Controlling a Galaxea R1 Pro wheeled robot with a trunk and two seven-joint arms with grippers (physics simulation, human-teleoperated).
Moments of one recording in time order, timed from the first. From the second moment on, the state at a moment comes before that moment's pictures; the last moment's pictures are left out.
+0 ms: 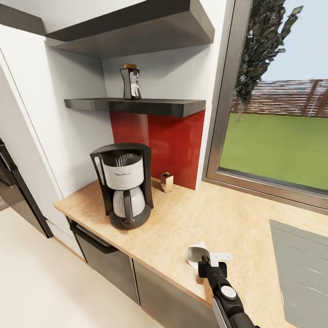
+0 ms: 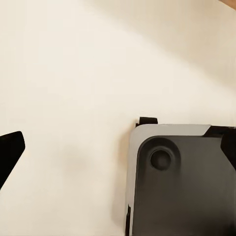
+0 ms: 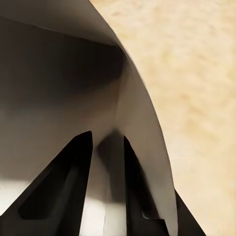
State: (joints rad) left arm -0.05 0.10 0.02 -0.20 0.05 -0.24 0.00; right arm -0.19 0.11 0.10 -1.20 0.03 0.25 -0.17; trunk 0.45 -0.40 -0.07
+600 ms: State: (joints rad) left arm -0.05 0.10 0.02 -0.20 0.05 -0.24 0.00; right arm -0.19 0.11 0.11 -1.42 0.02 0.28 -0.18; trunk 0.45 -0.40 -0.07
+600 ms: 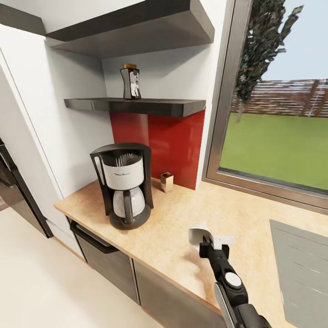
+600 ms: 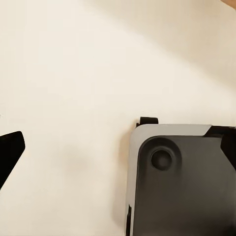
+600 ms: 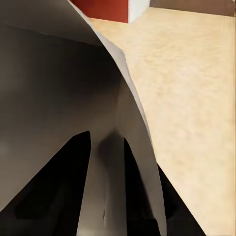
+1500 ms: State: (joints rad) left arm -0.05 0.14 0.01 -0.19 0.02 -0.23 0.00; right arm -0.48 0.12 0.11 -1.52 0.01 0.58 -0.18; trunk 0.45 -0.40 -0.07
